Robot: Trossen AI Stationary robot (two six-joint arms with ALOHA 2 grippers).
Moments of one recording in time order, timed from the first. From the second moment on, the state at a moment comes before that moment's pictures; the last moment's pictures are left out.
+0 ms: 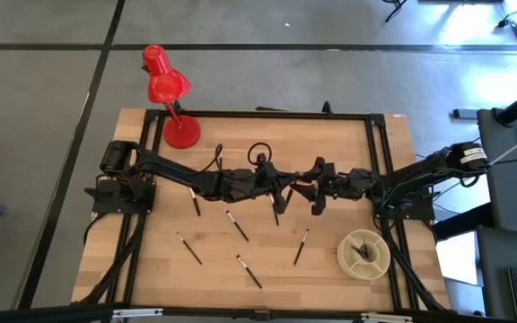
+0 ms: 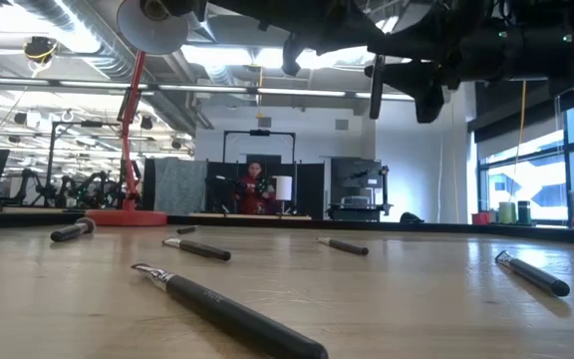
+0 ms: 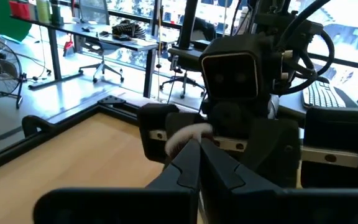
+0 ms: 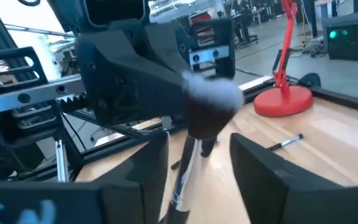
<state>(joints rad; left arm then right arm) -0.12 1.78 1.17 0.52 -0.48 -0.24 0.13 1.20 0.32 0.97 0.28 0.33</state>
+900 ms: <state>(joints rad) -0.15 1.72 1.16 0.14 -0.41 -0.14 0.48 0.78 0.74 -0.56 0.56 0.64</state>
